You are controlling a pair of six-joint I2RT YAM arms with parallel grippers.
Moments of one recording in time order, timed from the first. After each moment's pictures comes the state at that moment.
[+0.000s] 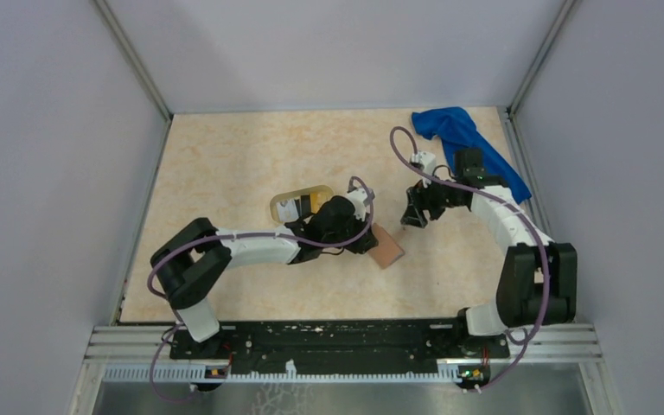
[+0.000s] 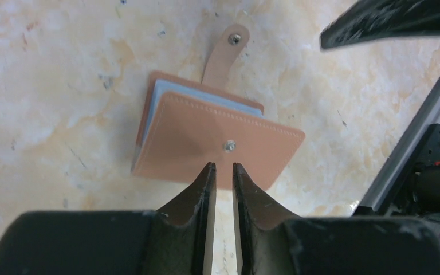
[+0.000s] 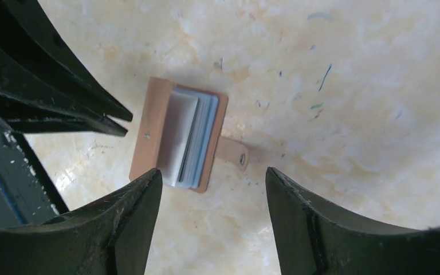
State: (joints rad) left arm -0.98 1.72 0.91 0.27 0.05 -0.51; right arm 0.08 1.38 0.98 -0.60 -0.73 -0.51
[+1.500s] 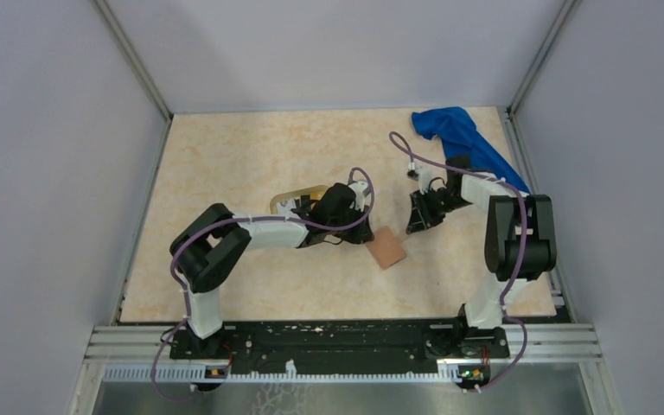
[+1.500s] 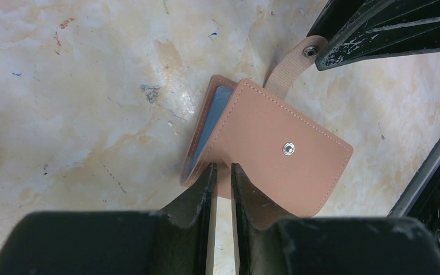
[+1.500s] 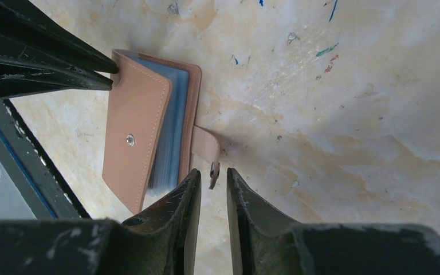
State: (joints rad) left arm -0.88 1.89 1.07 0.16 0.17 -0.49; right arm 0.02 1.75 1.05 -0.70 -0.73 -0.52
